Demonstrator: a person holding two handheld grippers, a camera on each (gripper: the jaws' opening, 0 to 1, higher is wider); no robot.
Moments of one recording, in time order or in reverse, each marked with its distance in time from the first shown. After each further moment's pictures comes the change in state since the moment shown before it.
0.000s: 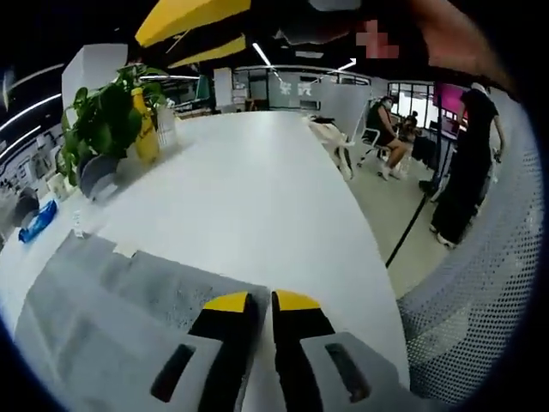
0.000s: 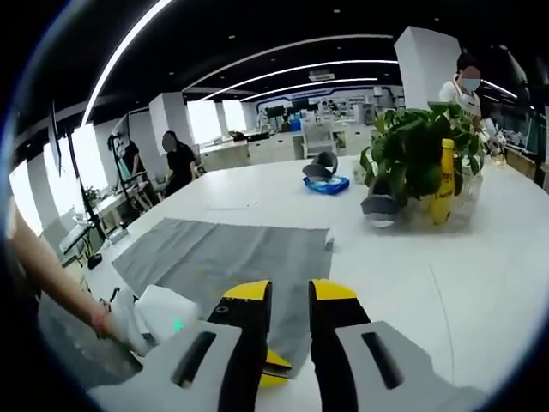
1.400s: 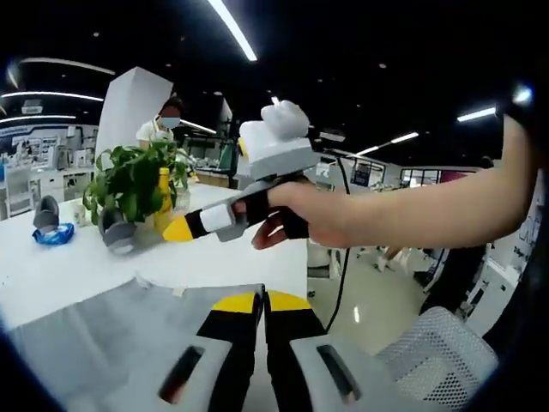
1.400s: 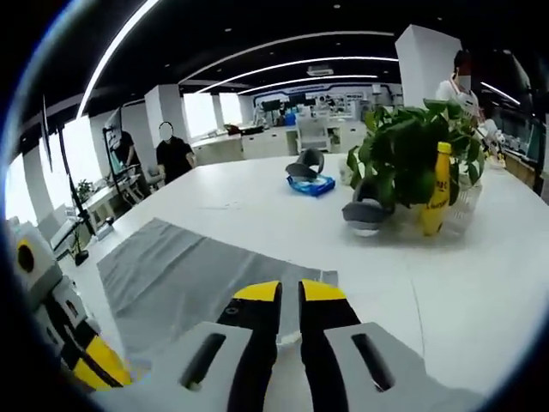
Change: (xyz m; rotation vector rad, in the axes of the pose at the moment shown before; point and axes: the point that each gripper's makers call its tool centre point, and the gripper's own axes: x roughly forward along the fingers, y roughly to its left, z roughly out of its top) left arm -0.104 -0.035 0.121 -0.176 -0.372 0.010; right arm 0.034 -0.056 0.019 -0.025 0.039 -0.036
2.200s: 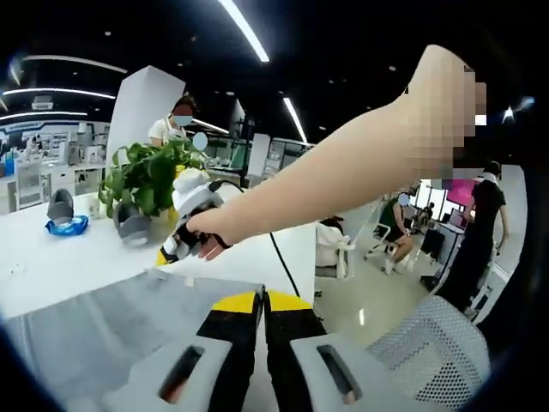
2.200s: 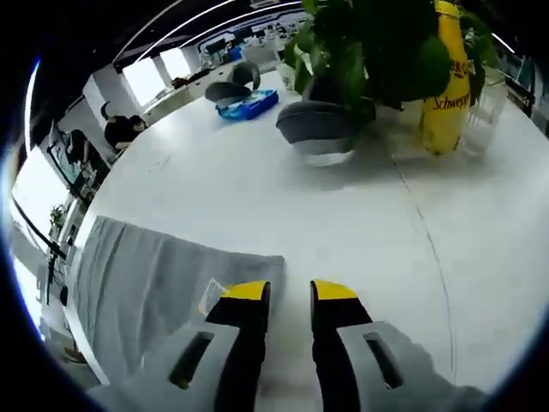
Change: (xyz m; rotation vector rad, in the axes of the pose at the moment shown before) left arm -0.018 0.010 -0.011 -0.019 0.004 0.046; right arm 0.132 -0.072 -0.071 0.285 0.367 -0.116
